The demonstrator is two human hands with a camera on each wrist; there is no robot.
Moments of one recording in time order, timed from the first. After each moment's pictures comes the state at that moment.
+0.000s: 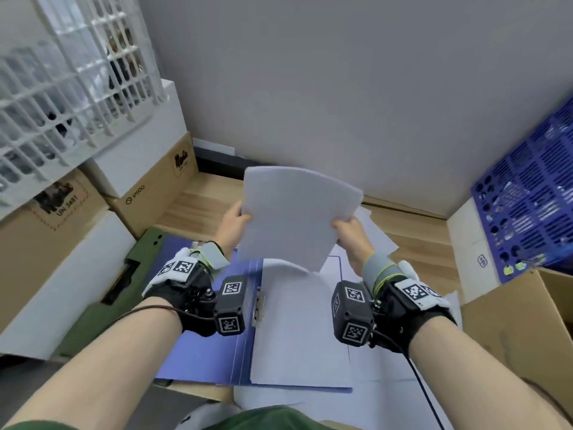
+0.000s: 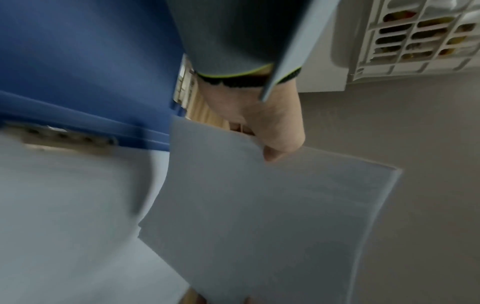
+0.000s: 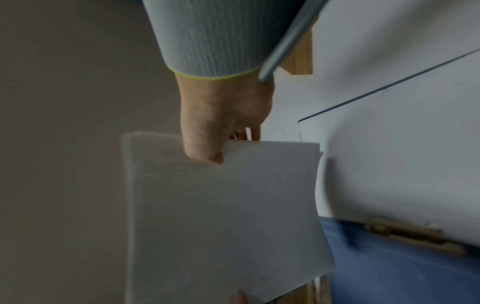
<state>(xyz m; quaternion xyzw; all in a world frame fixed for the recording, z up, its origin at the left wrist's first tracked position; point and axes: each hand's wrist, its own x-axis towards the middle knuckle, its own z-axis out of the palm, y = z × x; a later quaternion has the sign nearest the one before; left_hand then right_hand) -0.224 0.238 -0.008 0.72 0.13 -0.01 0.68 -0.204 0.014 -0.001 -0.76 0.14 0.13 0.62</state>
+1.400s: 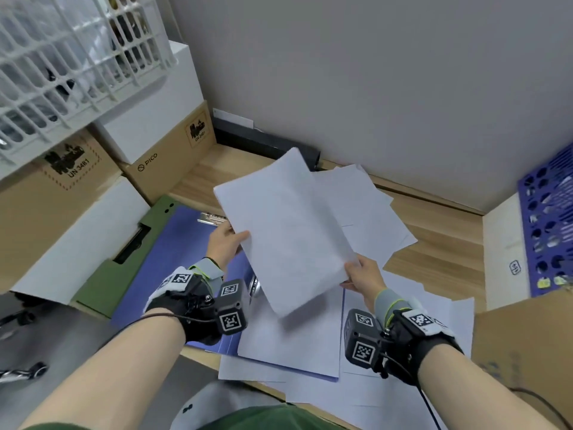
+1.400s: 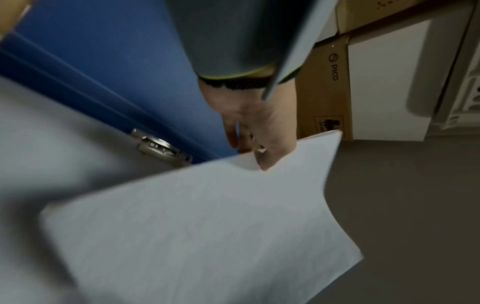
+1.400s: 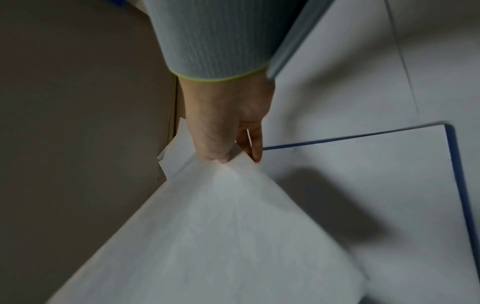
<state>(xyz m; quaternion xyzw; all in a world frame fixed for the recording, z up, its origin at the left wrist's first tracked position) -0.273 0.221 -0.071 0.64 0.33 0.02 0.69 -0.235 -0.057 -0.100 -0.77 0.16 0.26 0.57</state>
